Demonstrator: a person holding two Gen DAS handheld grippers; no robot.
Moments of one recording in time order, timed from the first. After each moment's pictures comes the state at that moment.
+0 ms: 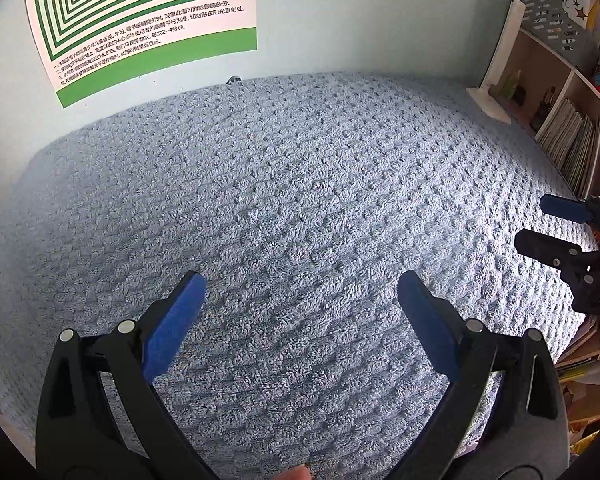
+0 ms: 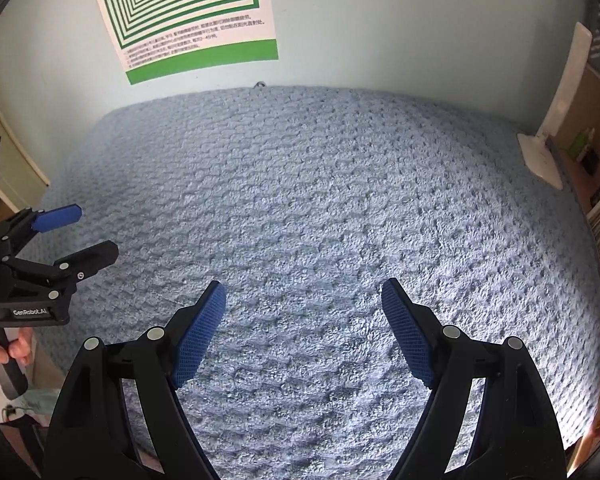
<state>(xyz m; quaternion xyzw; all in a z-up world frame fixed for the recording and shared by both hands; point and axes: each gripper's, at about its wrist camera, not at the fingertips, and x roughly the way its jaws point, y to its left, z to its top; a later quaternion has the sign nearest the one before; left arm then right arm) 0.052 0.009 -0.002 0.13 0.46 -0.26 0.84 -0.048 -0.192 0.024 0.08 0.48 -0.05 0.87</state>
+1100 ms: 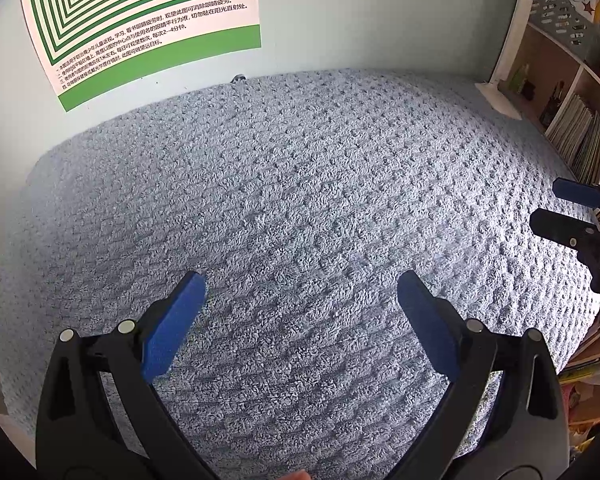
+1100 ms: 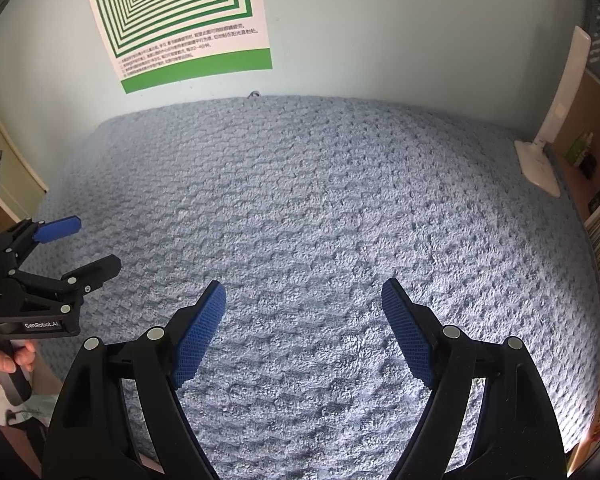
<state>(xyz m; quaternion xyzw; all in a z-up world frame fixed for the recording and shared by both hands) 0.059 0.002 -0.006 0.14 0.46 -0.25 0.84 -0.034 -0.203 0.028 0.08 0.48 -0.06 0.87</state>
